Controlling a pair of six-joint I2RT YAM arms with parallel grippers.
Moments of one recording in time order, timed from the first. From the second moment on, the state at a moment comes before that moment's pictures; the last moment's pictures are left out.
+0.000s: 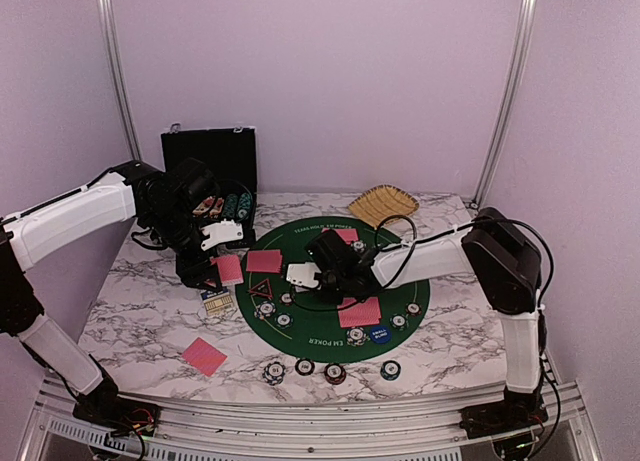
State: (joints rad) left arm -0.60 1.54 1.39 -1.13 0.17 0.67; right arm 0.92 2.11 1.36 -0.09 0.36 -0.73
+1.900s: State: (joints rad) left arm -0.60 1.54 1.39 -1.13 0.17 0.67; right arm 0.83 2.01 1.28 0.33 -0.63 0.89
